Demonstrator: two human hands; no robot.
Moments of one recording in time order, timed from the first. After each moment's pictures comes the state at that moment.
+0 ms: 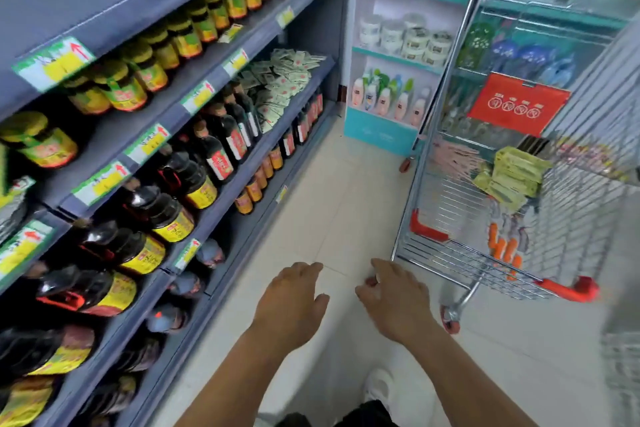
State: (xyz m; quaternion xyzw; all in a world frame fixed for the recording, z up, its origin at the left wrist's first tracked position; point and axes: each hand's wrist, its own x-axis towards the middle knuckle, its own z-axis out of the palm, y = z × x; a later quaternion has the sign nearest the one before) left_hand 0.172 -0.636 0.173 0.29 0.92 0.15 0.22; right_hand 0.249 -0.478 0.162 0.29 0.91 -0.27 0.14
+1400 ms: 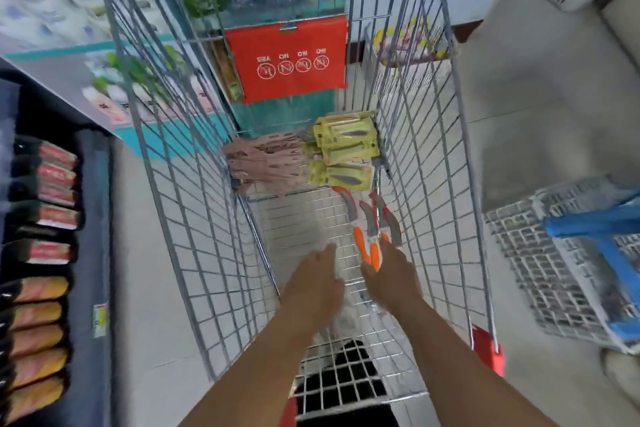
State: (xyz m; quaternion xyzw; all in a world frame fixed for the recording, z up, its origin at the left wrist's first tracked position) left_hand 0.111 -0.137 0.008 0.49 0.77 0.06 0.40; right_hand 0.239 -0.071 -0.012 0.65 0.65 -0.38 0.09
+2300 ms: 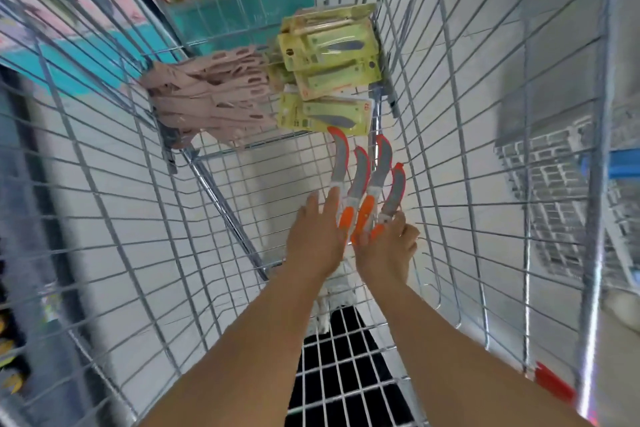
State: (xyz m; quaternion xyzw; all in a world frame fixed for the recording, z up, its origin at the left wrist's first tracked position) left_hand 0.125 -0.069 -0.147 0.50 0.77 0.04 0.39; right_hand 0.233 -0.060 -0.161 0.80 0.49 -0.35 0.00
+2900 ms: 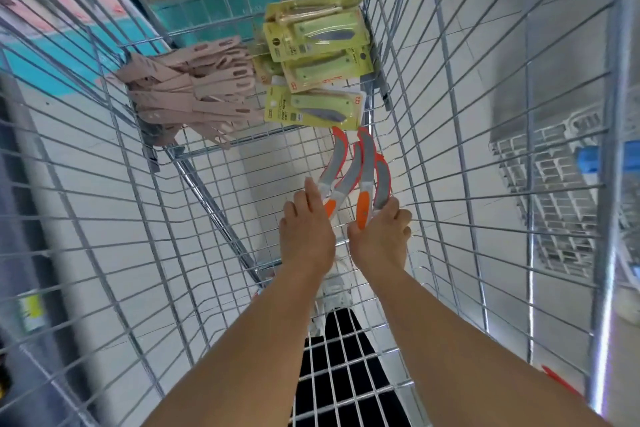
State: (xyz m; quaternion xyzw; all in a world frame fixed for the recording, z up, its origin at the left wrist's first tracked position) left_hand 0.138 -0.068 -0.171 0.50 0.81 -0.03 0.31; right_hand 0.233 -0.040 -0.161 0.78 0.52 -0.34 0.07
